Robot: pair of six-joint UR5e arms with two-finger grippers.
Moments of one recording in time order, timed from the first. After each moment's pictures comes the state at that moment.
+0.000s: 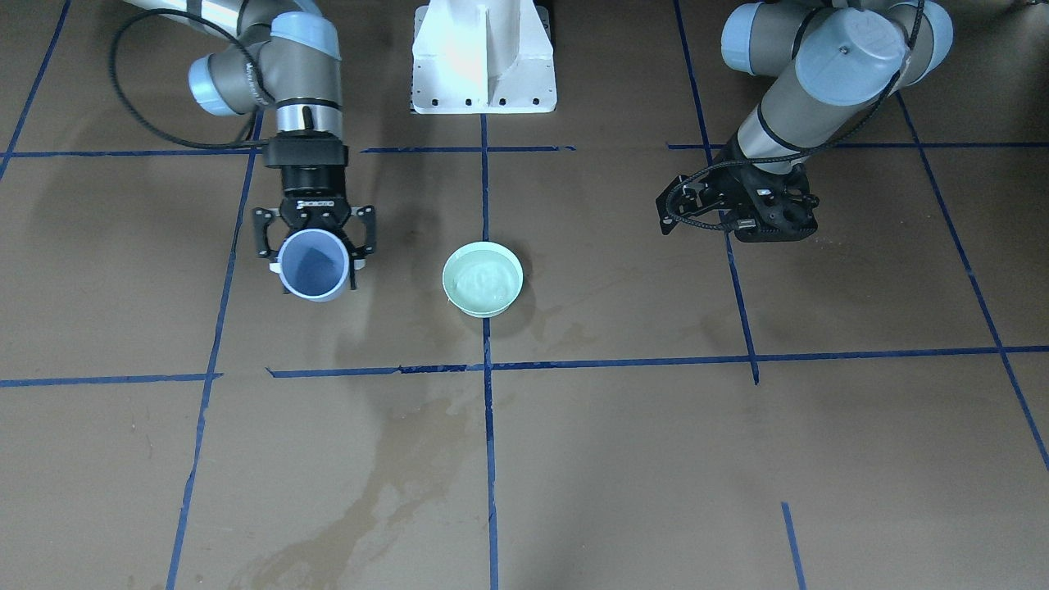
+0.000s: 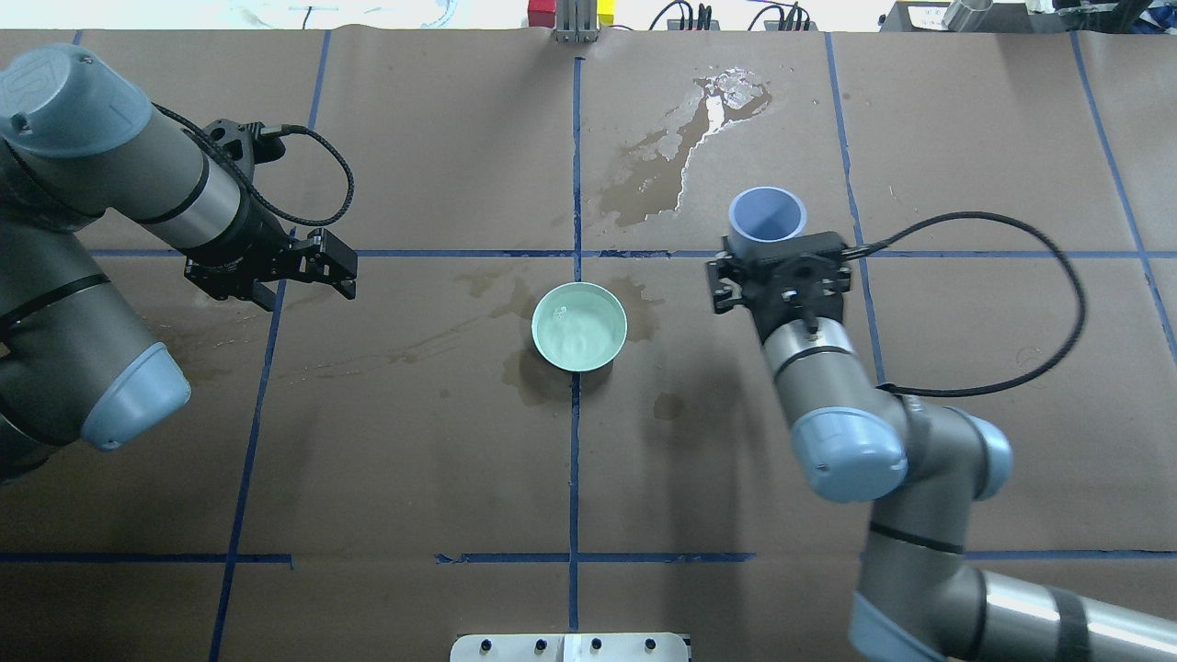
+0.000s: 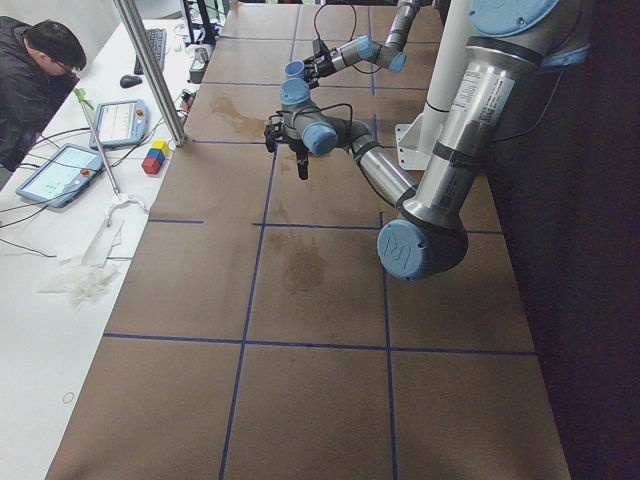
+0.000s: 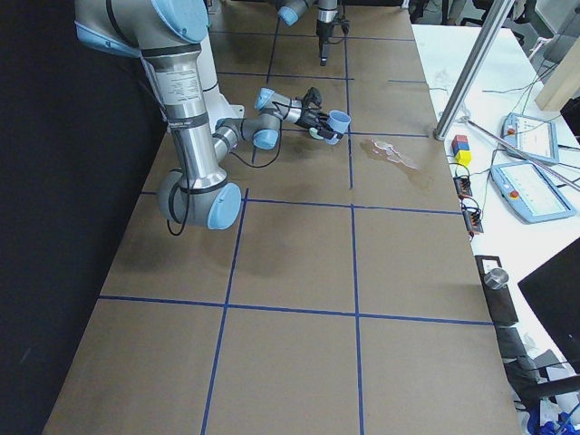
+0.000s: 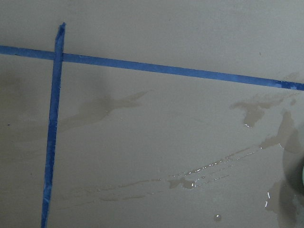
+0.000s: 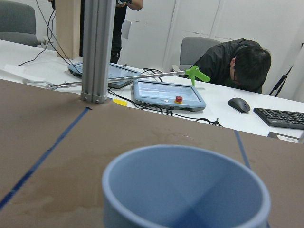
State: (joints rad) left arm -0.82 -1.94 -1.88 -1.66 -2.21 -1.11; right arm 0.38 -1.33 1.79 -0.94 0.76 0.99
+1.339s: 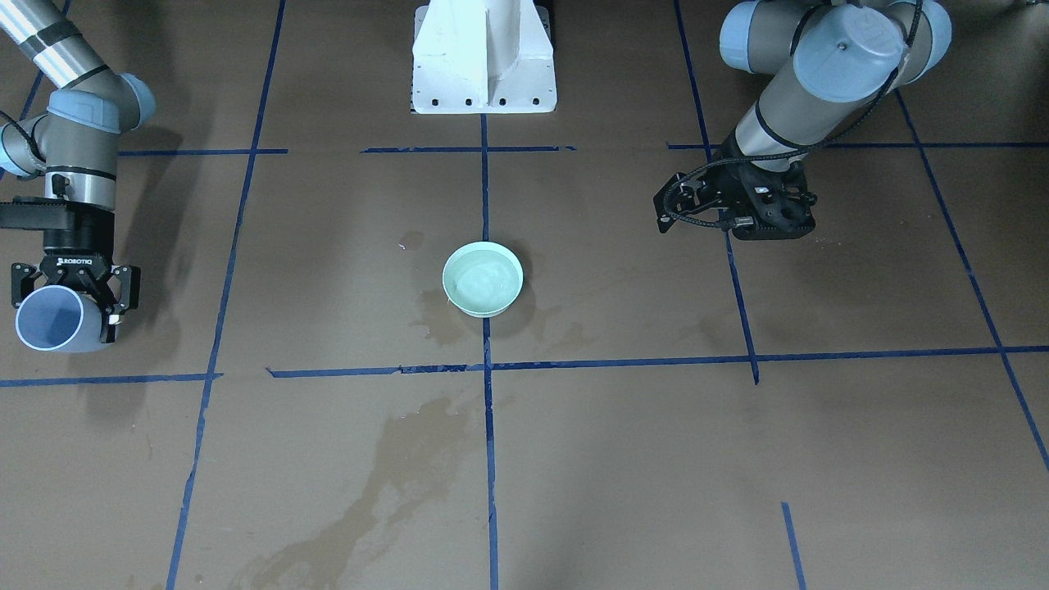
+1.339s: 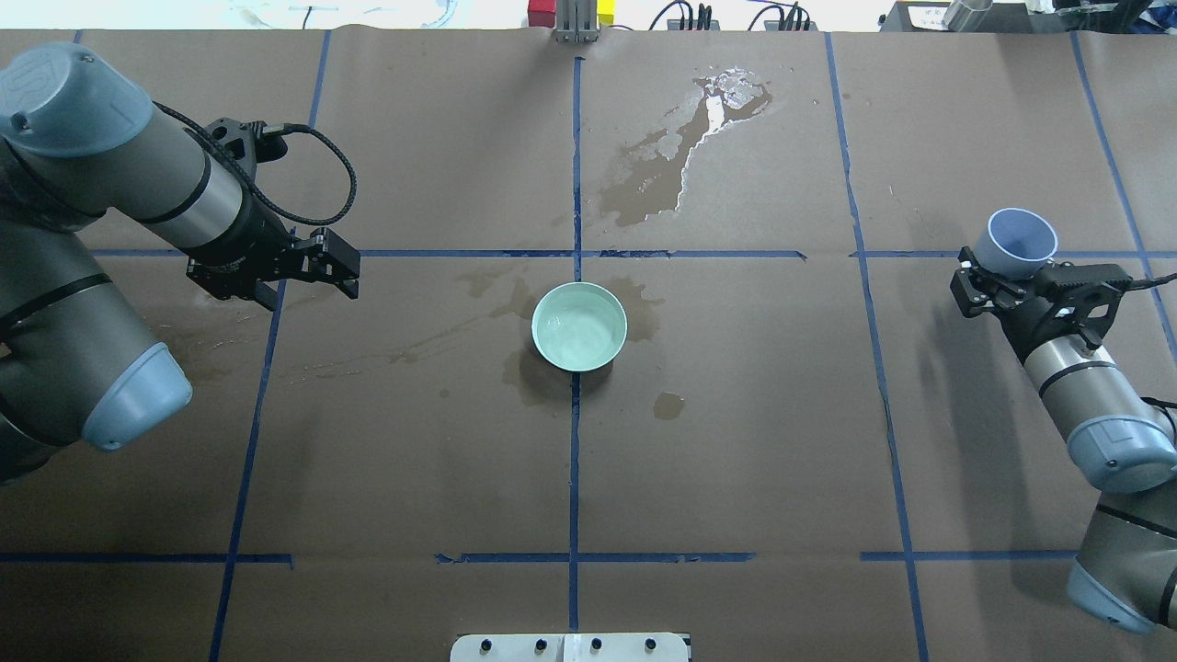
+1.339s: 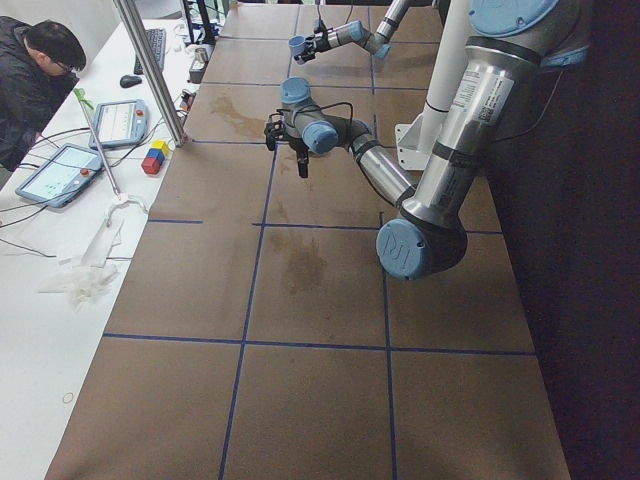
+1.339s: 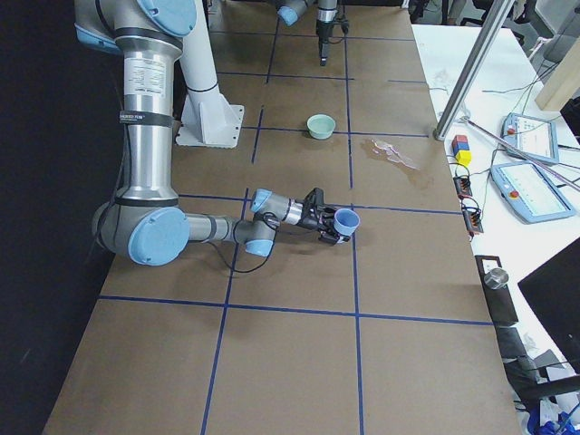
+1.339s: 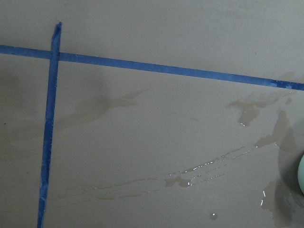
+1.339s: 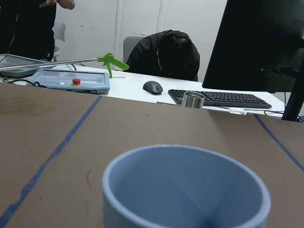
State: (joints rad) left arm -0.82 -1.94 -1.88 -1.66 -2.21 -1.11; right arm 0.55 -1.63 1.38 -0.20 0.82 0.97
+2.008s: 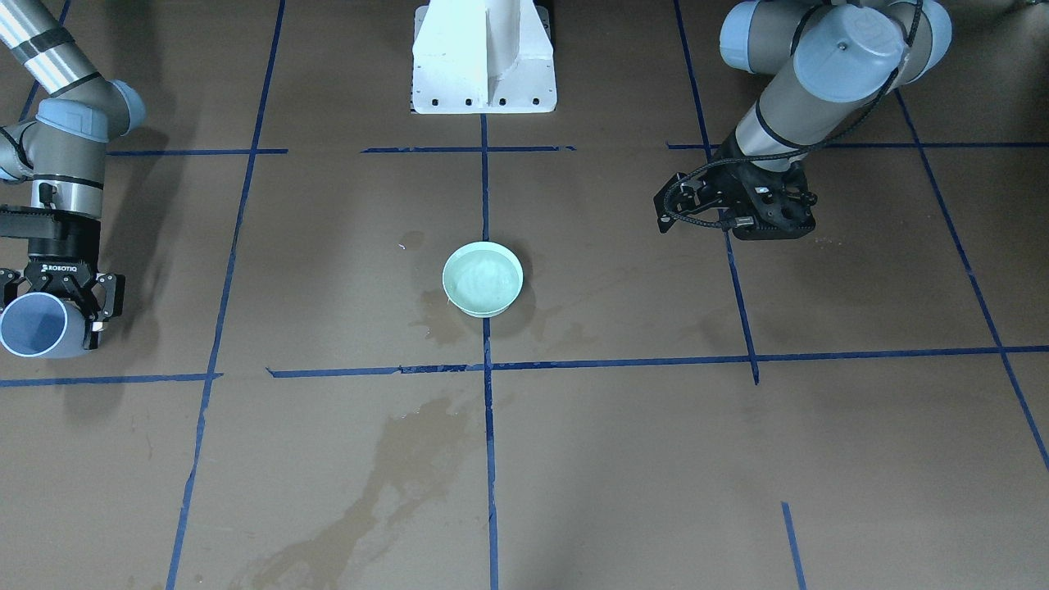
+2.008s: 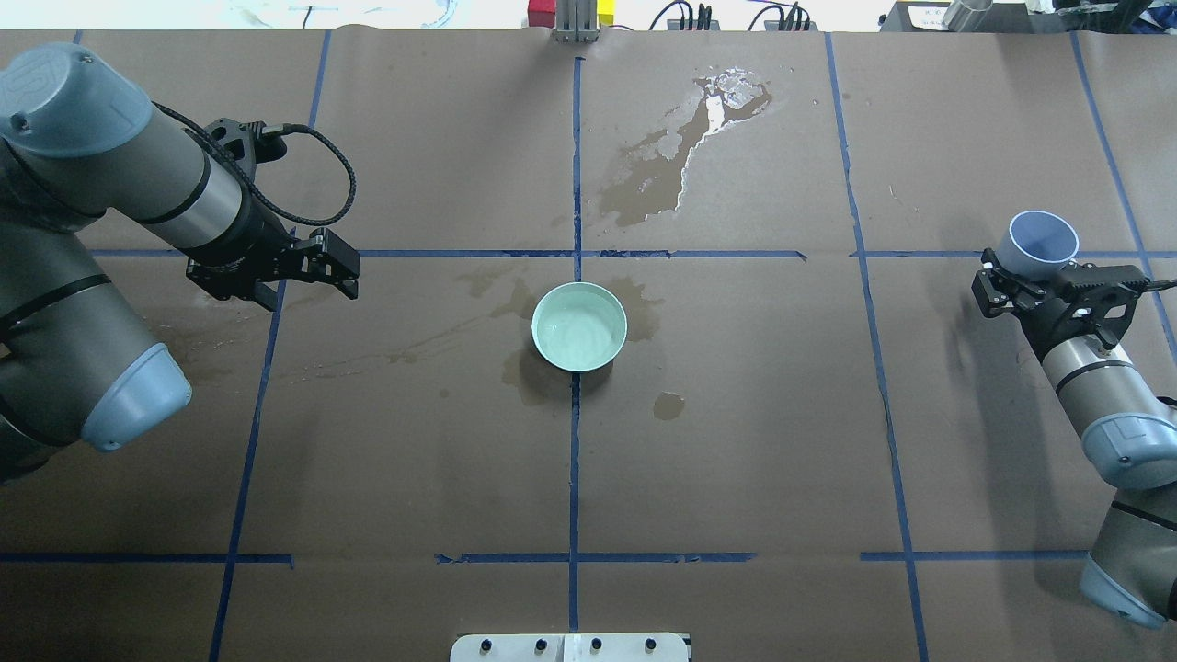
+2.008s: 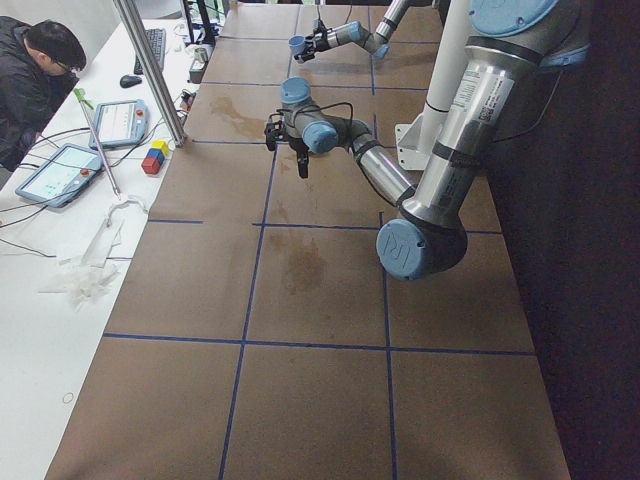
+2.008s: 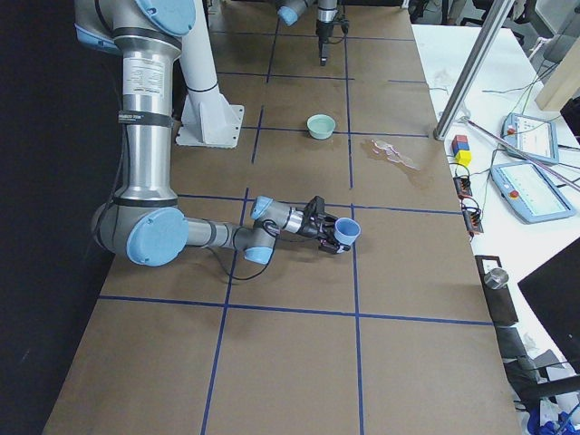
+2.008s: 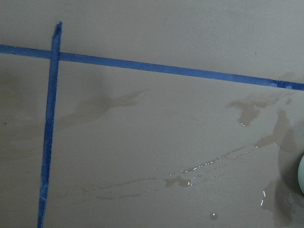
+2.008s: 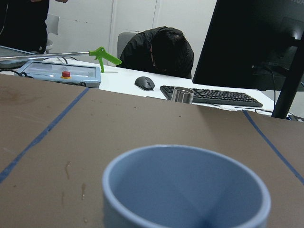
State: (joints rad) left arm -0.82 -1.94 -1.88 -1.66 -2.21 -1.11; right arm 0.55 -1.63 1.35 -0.18 0.82 0.96
